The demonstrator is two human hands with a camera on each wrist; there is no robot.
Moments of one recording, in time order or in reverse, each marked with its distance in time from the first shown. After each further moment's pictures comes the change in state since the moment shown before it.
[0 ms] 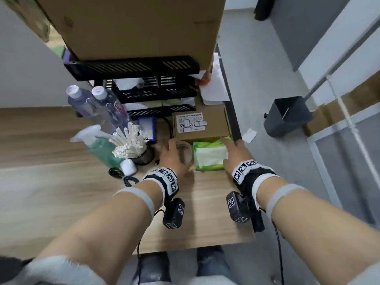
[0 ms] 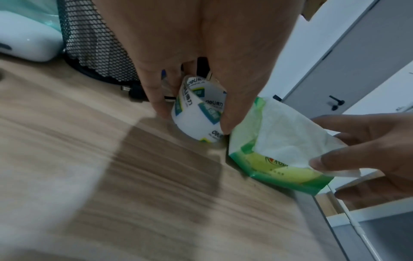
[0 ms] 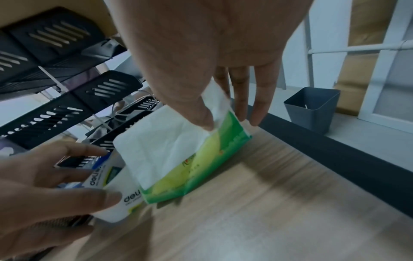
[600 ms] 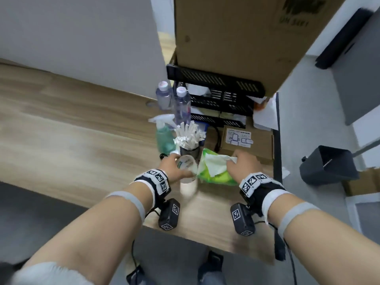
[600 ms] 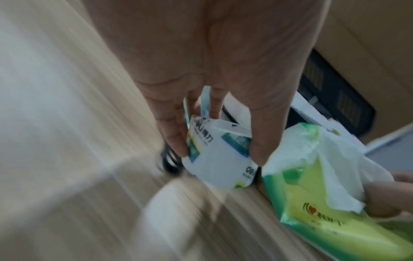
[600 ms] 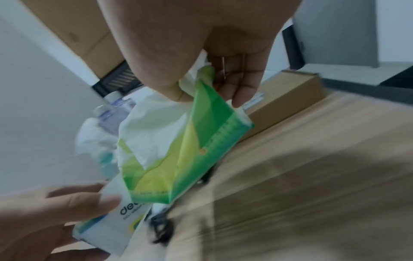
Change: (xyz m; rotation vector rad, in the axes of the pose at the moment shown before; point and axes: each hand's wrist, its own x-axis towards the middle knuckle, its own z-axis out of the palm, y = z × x) left_hand -0.079 -0.104 -0.091 -0.234 0.077 -0.212; right_hand -0.055 -0.118 -0.008 0.016 0.105 -0.252
